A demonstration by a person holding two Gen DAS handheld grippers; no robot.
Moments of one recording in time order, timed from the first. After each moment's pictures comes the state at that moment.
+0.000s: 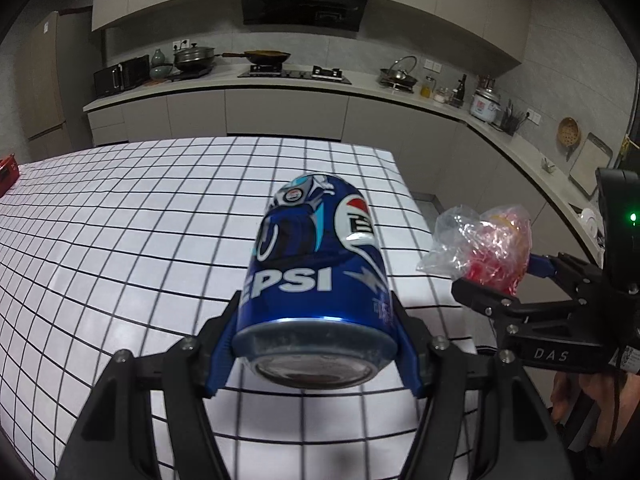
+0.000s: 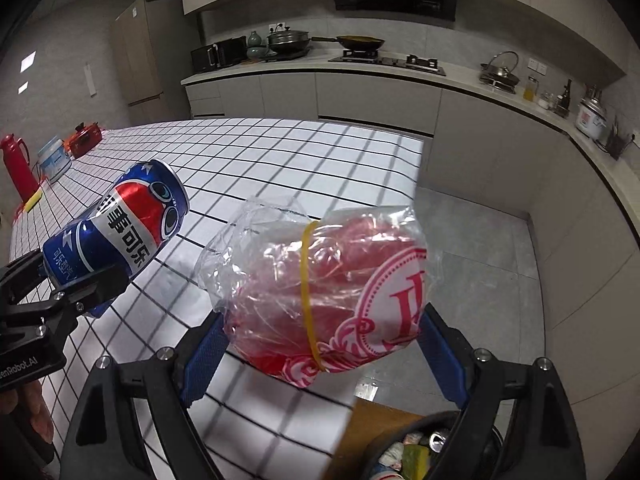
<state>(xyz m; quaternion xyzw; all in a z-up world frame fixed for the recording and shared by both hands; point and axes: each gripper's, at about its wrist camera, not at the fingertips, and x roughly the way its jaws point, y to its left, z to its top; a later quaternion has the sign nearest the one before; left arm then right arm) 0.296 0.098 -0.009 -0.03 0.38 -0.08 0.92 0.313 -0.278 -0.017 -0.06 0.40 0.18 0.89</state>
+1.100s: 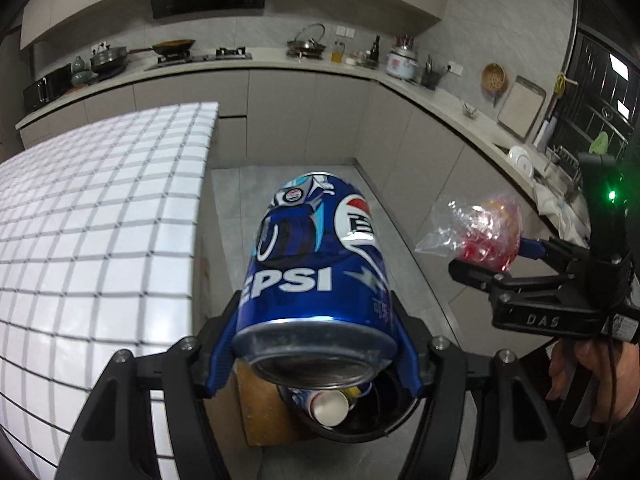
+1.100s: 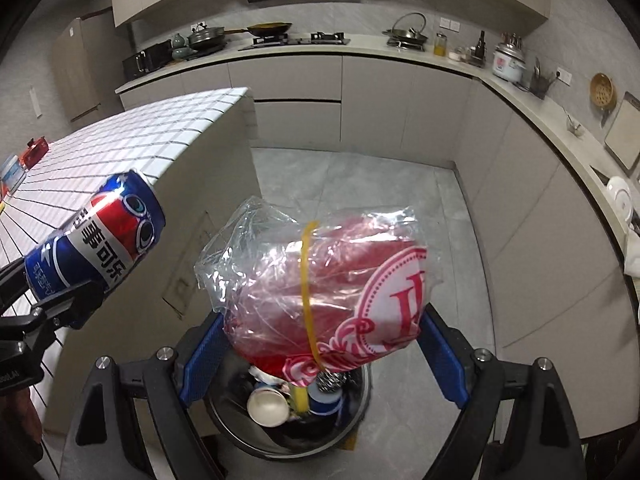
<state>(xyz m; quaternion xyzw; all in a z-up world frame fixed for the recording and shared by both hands) 0.214 -0.110 -0.051 0.00 0.40 -0.20 0.89 0.225 -0.541 -0.048 -0.04 0.43 0.08 0.90</state>
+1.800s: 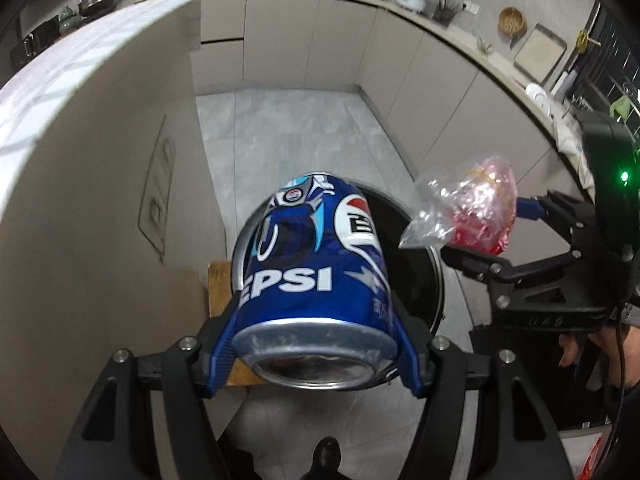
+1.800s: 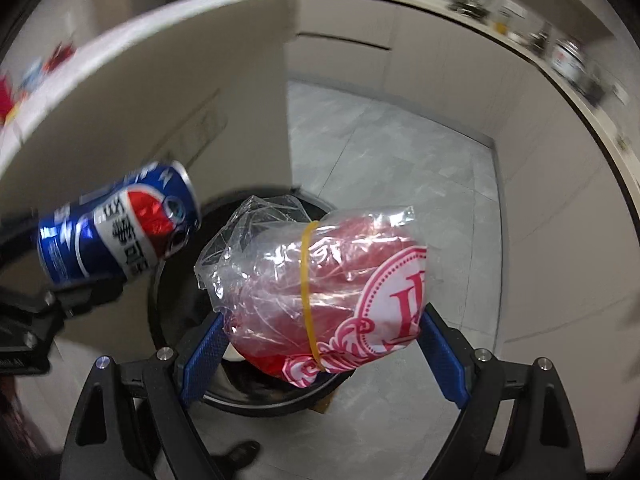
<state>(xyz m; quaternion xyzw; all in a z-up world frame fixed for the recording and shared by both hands) 0.185 -0.148 -0.158 0.02 0.51 -0.18 0.84 0.212 -0.537 -0.173 -0.15 0.50 0.16 0.84</state>
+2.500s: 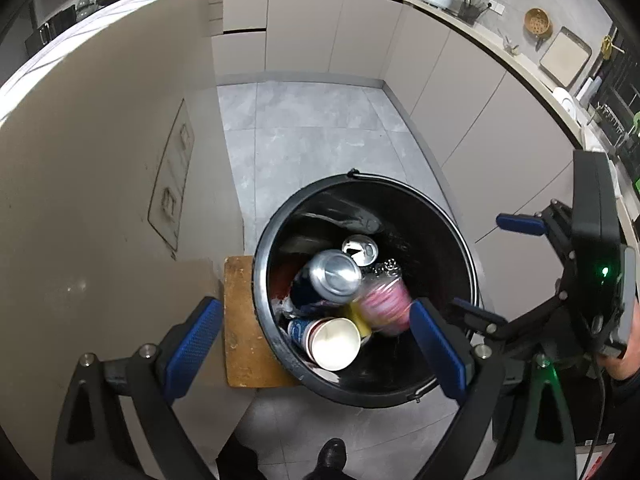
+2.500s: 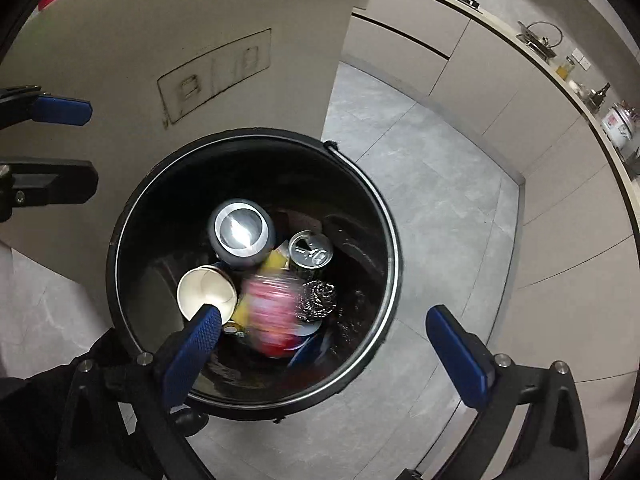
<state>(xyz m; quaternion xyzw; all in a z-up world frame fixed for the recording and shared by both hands) 0.198 -0.143 -0.163 0.01 0.52 -0.14 0.84 0.219 -0.530 -0.218 -0.25 0.49 0.22 0.80</state>
